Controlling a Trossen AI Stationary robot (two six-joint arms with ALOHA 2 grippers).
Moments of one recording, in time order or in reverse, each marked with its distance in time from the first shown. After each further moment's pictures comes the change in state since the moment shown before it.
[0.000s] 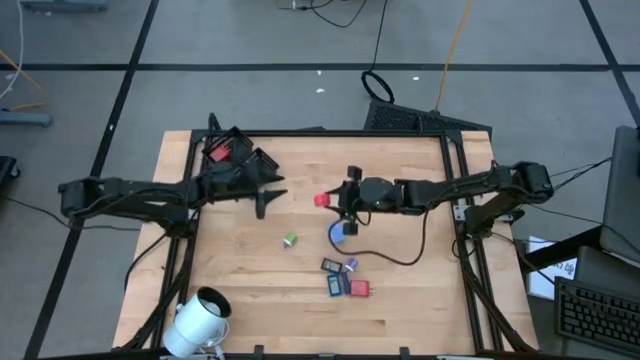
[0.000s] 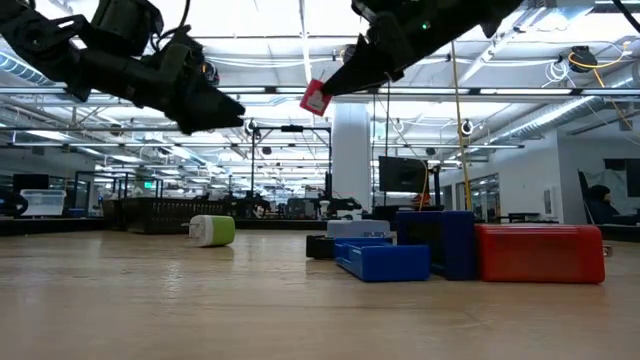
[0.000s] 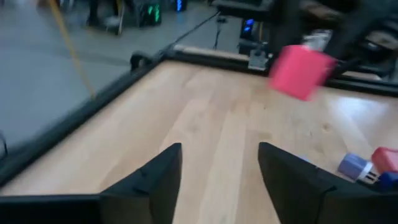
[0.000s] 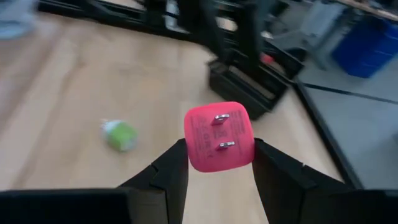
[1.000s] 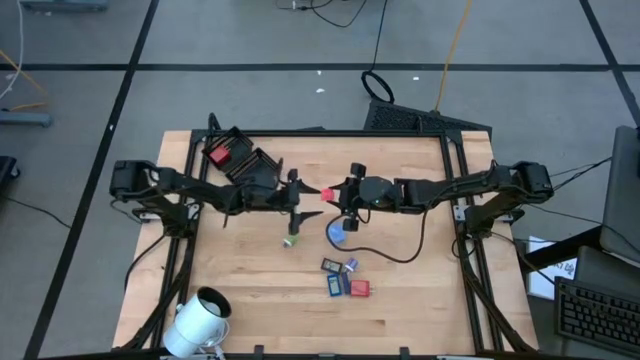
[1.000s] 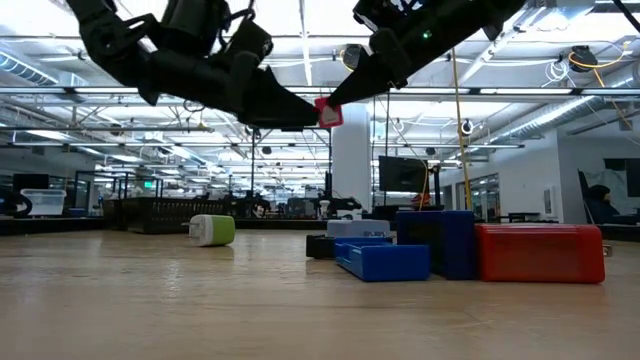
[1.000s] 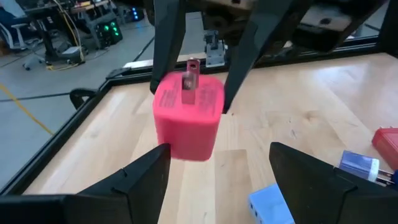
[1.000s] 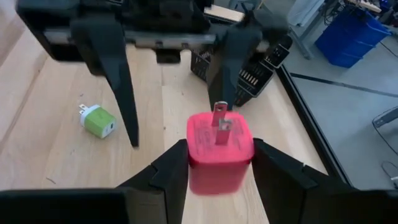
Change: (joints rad) left arm -0.179 0.495 0.297 0.173 -0.028 0.209; right arm -0.002 0.001 -0.016 -0.007 0.044 -0.012
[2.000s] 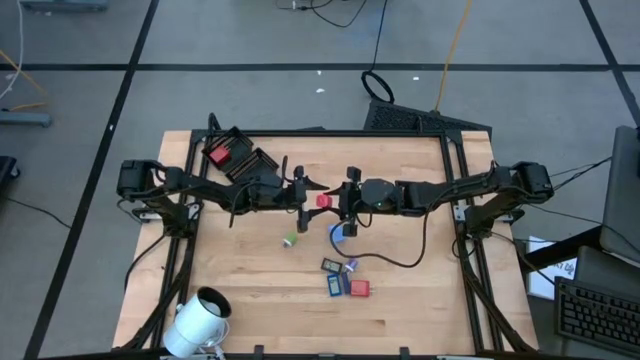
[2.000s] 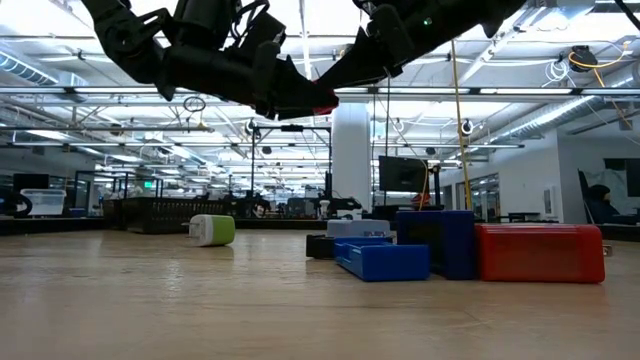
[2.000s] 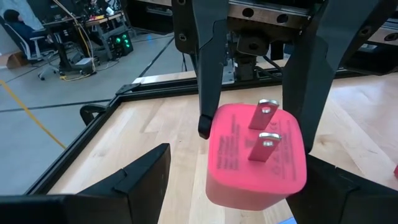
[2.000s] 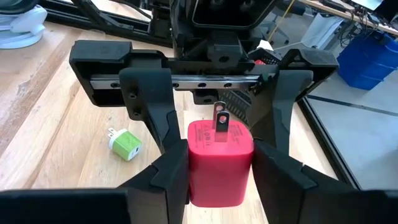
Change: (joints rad) left arm 0.000 0.044 0.069 0.027 -0.038 -0.004; right arm 0.021 0.000 0.001 0.068 -0.062 -0.007
